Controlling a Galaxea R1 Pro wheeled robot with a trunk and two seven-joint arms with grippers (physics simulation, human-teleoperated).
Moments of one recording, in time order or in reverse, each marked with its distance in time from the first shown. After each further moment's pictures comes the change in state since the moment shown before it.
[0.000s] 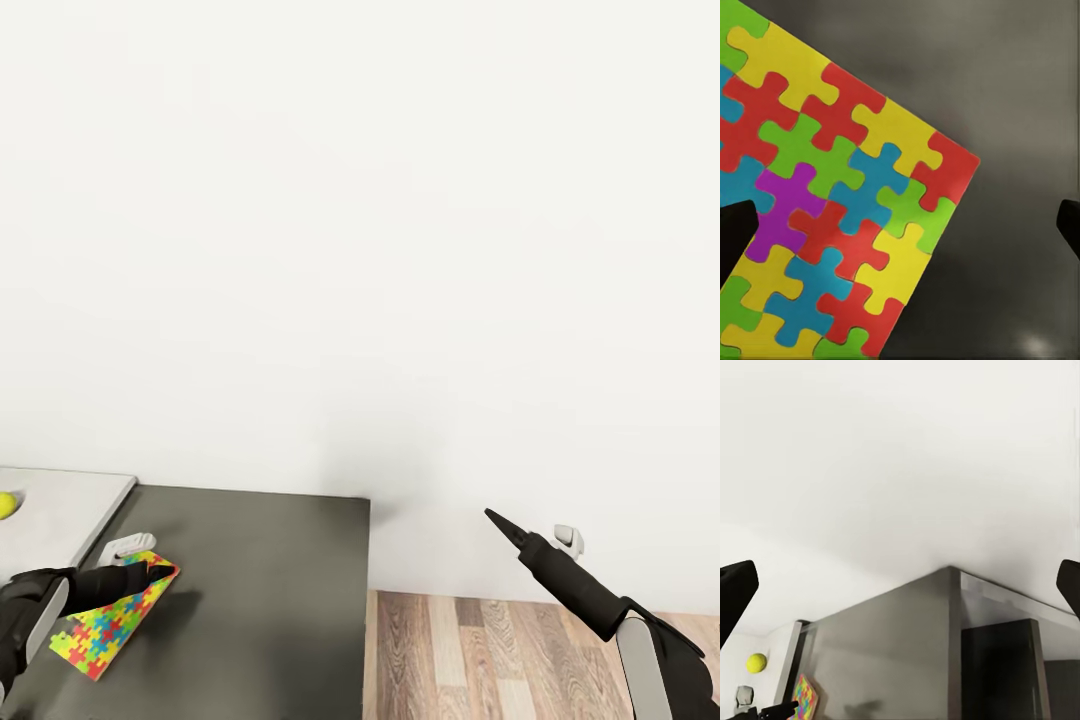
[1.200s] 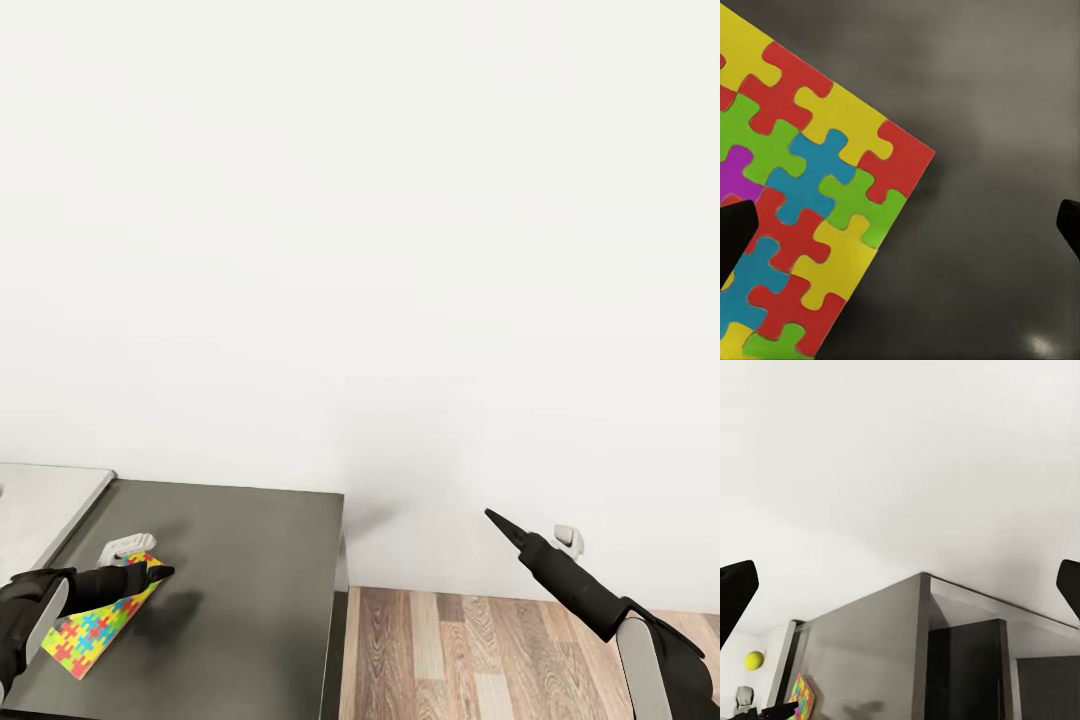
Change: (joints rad) left arm 0.000 0.001 0.000 0.002 -0.005 -0.002 -0.001; right arm 0.000 0.000 -0.001 0.002 0.000 0.000 0.000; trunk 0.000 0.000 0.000
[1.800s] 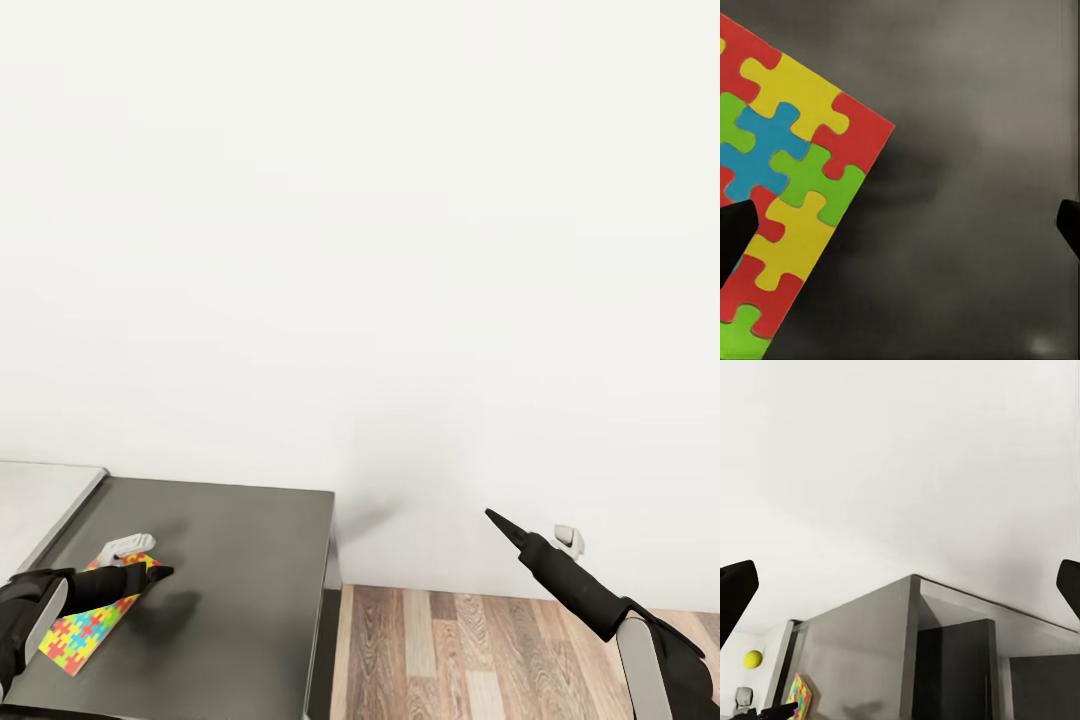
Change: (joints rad) left arm 0.000 0.002 0.000 0.002 0.001 -0.001 0.000; right arm 0.000 0.000 0.000 -0.001 0.000 -0.001 -0.001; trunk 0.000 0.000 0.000
